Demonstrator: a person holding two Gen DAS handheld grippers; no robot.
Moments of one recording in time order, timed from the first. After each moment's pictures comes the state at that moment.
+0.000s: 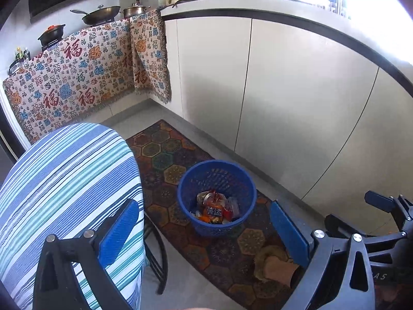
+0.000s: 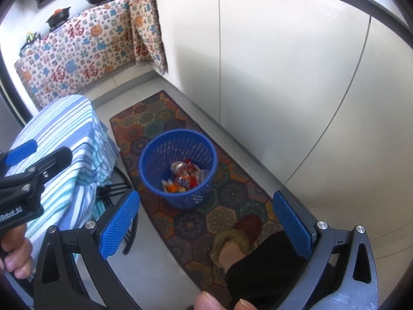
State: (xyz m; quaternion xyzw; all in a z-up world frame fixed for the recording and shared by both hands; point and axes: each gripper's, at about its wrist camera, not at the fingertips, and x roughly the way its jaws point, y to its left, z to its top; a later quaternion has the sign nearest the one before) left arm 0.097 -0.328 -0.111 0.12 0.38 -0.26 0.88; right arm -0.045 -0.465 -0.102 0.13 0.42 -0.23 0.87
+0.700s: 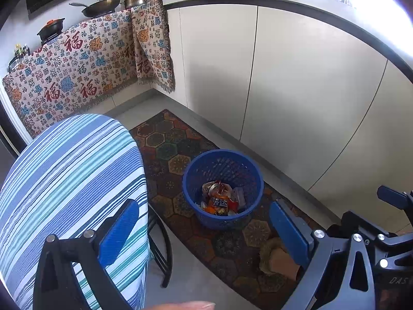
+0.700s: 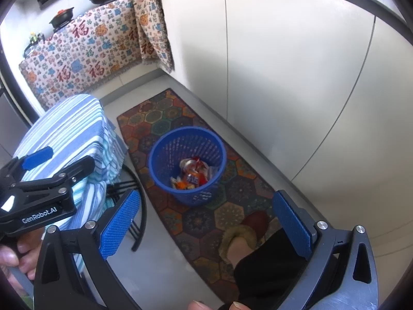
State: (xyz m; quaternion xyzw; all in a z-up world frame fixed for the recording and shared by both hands) left arm 0.105 -0.327 -0.125 0.13 0.40 -0.25 0.87; right arm -0.046 -0.454 -0.099 0.14 0.43 -0.22 0.87
